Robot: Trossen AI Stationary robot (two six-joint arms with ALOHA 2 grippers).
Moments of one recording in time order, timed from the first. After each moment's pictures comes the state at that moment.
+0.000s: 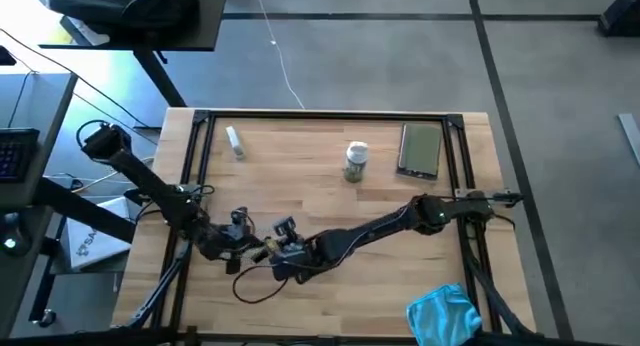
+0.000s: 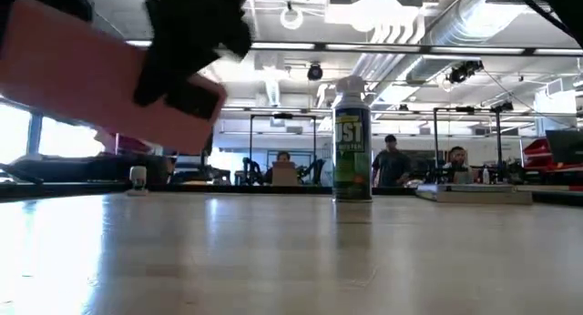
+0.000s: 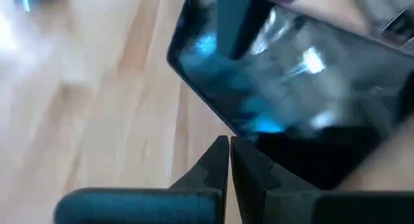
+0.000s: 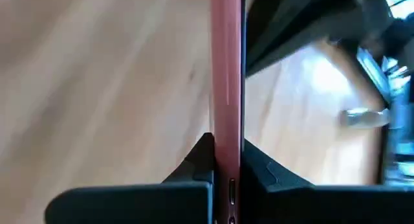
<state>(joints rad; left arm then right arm) -0.73 1.05 0.41 -0.05 -0.55 -0.48 0.36 2.42 2.28 -0.88 0.43 -0.29</state>
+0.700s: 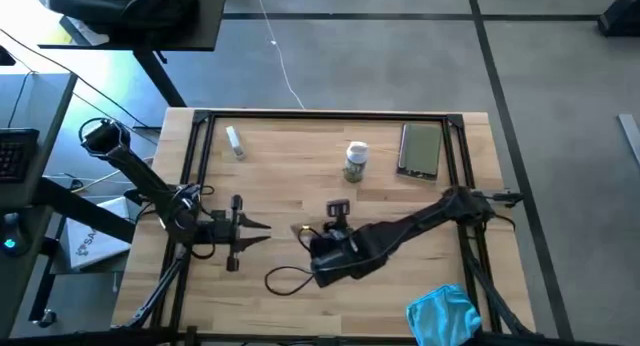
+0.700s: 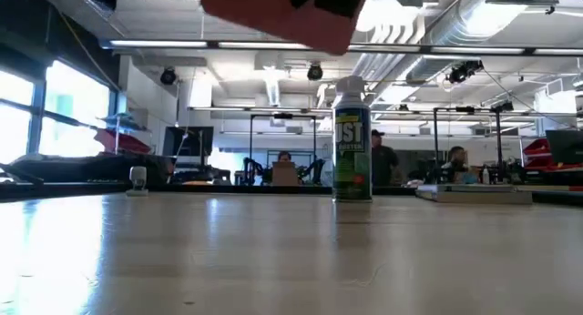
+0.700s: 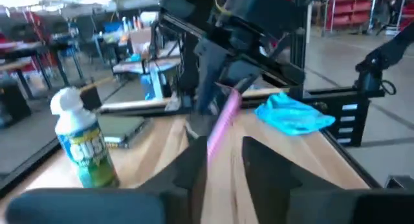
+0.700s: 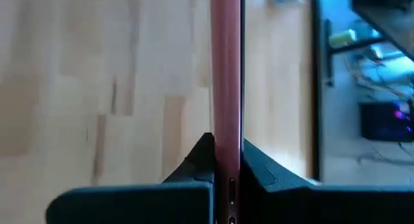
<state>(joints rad) -0.75 1.04 0.40 0.65 -0.79 0.09 0.45 2.18 2.25 -1.41 0.70 0.22</state>
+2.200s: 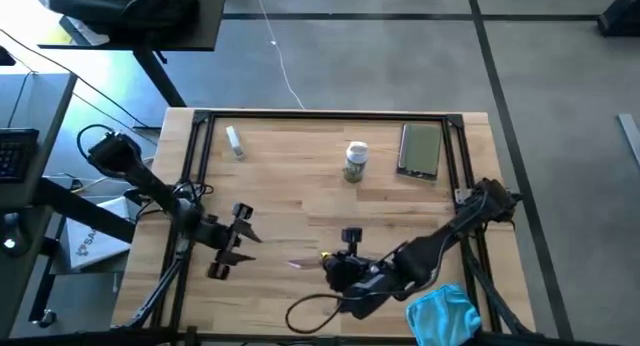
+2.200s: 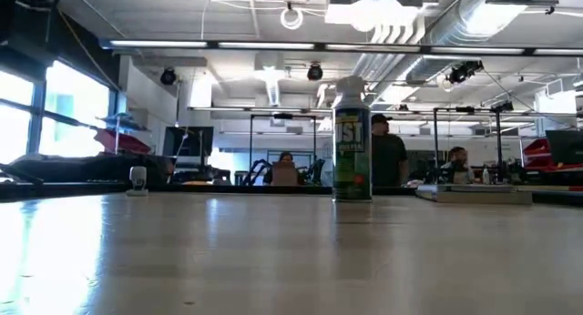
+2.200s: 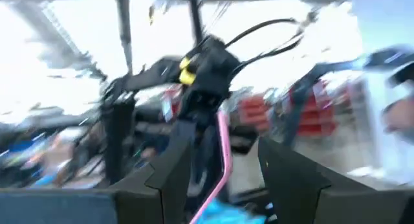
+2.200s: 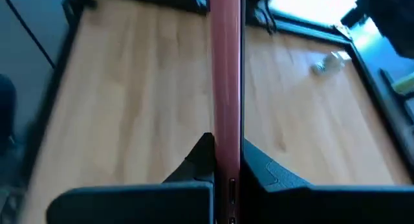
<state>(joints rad) -0.64 1.33 0.22 1.57 -0.19 0.26 0.61 1.96 1.84 -0.72 0.66 0.28</state>
